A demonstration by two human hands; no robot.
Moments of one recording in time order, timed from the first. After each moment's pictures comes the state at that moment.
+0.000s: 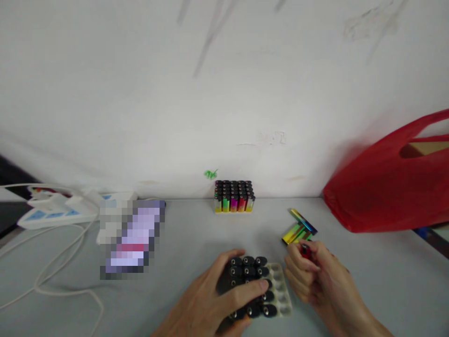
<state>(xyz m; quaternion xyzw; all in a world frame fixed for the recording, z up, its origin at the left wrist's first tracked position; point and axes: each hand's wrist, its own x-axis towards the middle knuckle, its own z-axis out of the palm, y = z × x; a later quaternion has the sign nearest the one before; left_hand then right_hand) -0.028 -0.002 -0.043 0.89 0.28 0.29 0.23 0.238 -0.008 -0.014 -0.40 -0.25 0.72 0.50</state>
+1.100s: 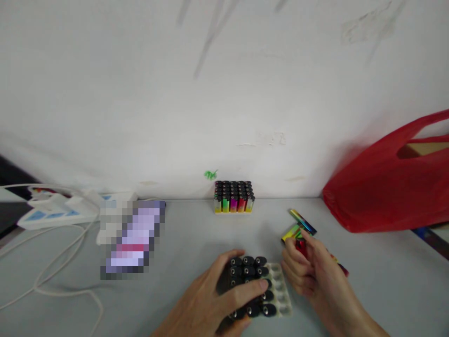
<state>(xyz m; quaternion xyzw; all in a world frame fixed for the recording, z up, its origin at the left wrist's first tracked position) -0.028 0.000 -0.045 0.89 0.28 0.29 0.23 0.230 -0.002 -0.019 -0.42 -0.23 0.70 0.53</state>
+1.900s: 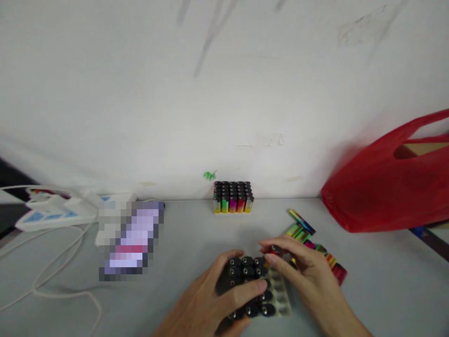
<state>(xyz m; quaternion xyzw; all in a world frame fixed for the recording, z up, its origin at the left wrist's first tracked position) -0.029 -0.002 -0.046 0.89 0.26 0.29 0.22 0.234 0.000 -0.022 -0.53 -0.61 0.40 0.45</state>
